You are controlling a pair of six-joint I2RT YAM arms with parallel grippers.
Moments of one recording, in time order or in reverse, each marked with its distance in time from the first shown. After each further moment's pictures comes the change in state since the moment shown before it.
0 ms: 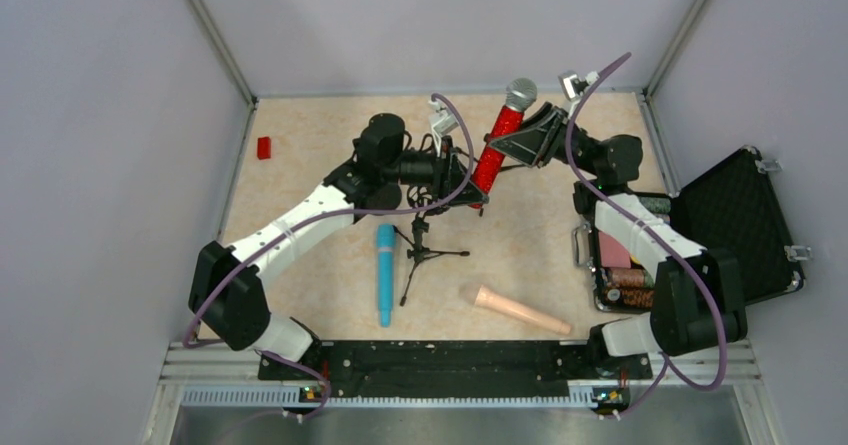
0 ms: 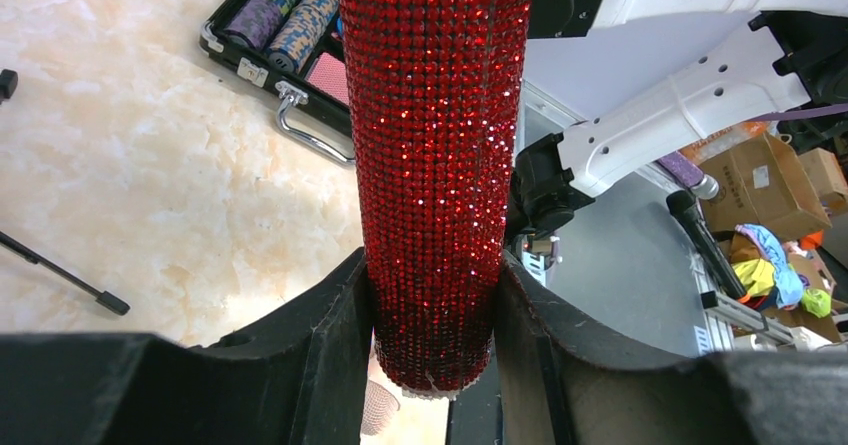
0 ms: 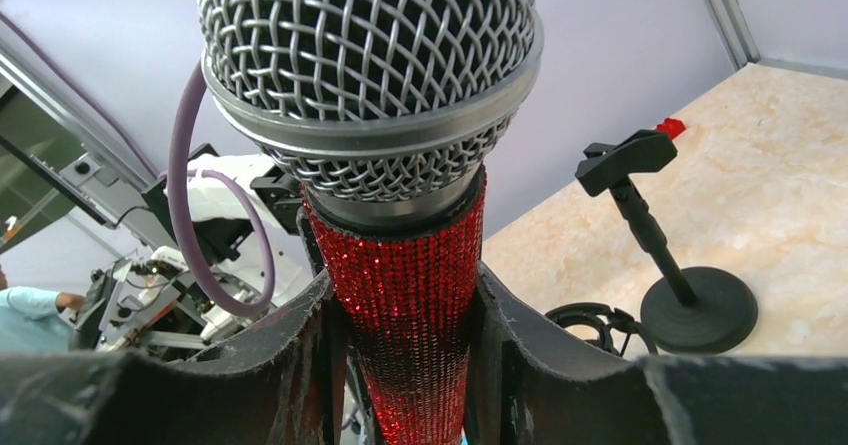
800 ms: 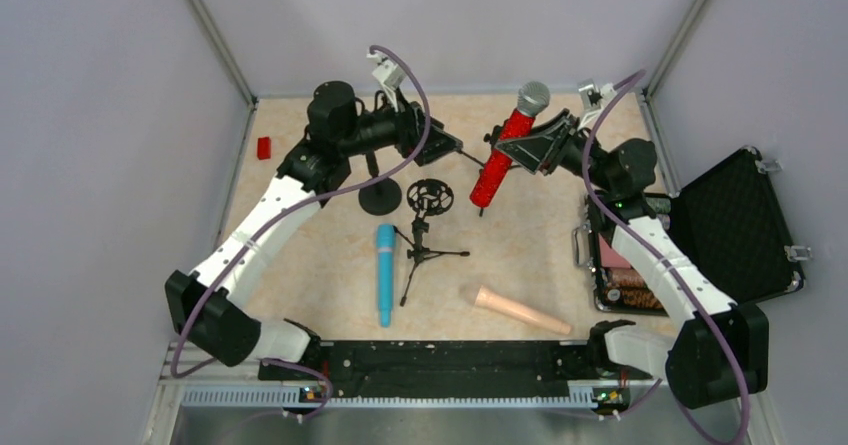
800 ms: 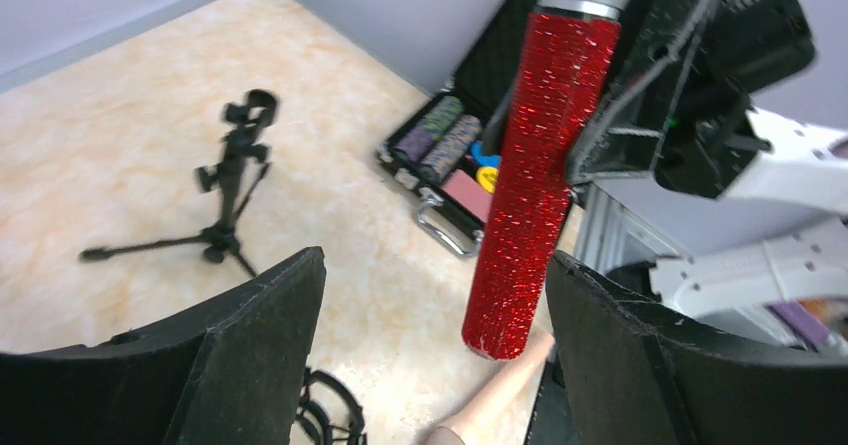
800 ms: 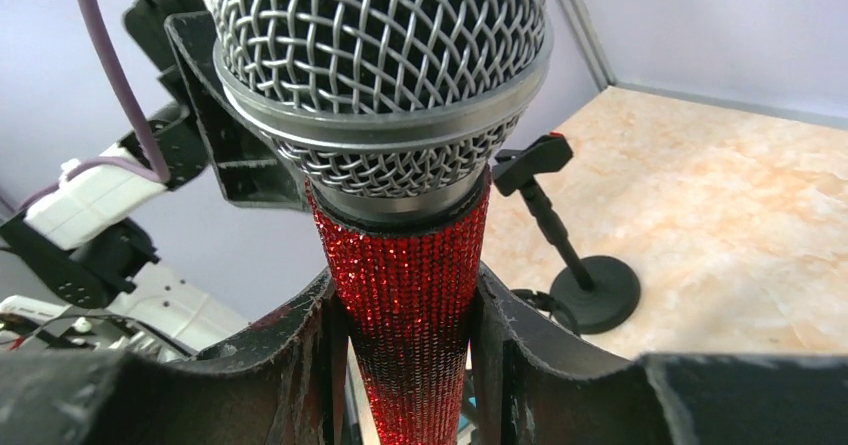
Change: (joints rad) left arm 0.141 -0.082 0.166 -0.104 -0.148 0.013; right arm 0.000 -0.233 -0.043 -0.416 0.148 -0.328
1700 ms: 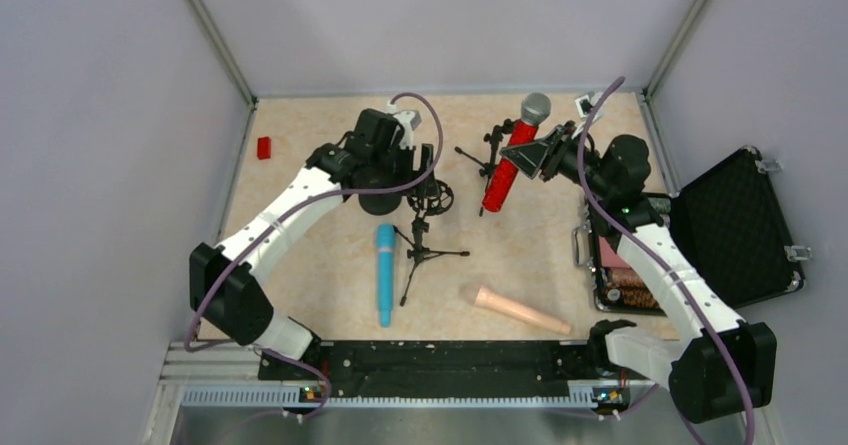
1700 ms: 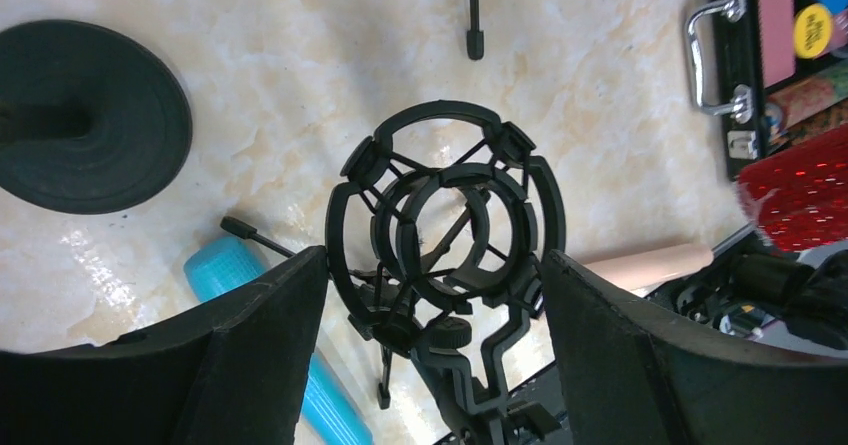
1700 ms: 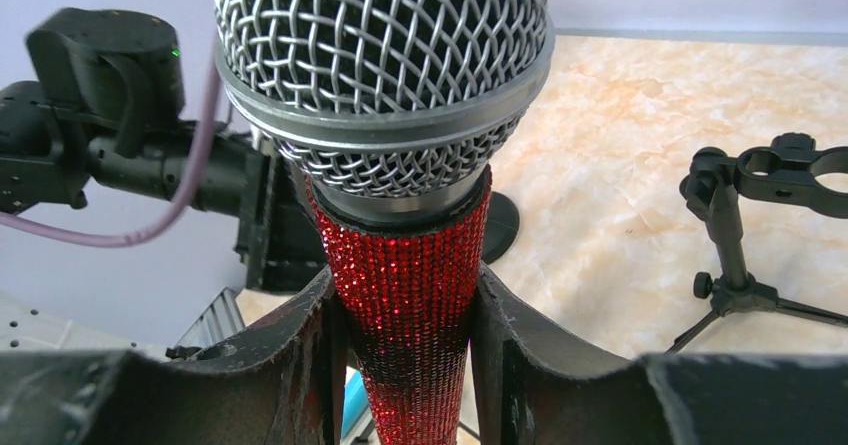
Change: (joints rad) left arm -0.037 0.085 0.008 -0.642 -0.518 0.019; right arm 0.000 -0.064 0.000 -0.423 0.191 -0.281
